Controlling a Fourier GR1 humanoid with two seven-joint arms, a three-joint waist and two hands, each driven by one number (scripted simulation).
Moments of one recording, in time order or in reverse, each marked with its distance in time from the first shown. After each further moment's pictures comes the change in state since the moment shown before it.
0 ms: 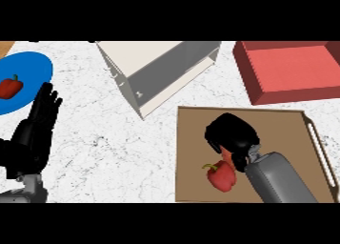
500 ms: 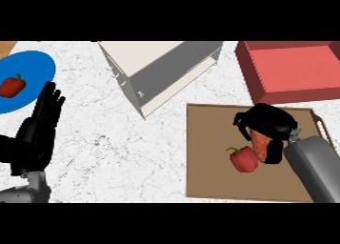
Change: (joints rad) left arm -0.016 0.000 -0.007 0.035 0.010 0.008 -0.026; right arm -0.084 -0.234 -0.072 0.224 -0.079 -0.098 -0.291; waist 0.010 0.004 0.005
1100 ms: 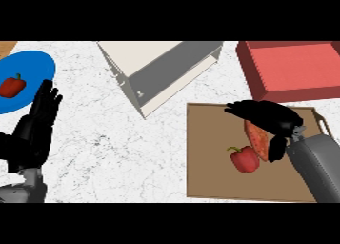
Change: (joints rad) left arm -0.016 0.040 0.002 0.033 0.039 0.003 -0.018; right arm 0.001 -0.011 -0.020 -0.097 -0.133 0.195 0.157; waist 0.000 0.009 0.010
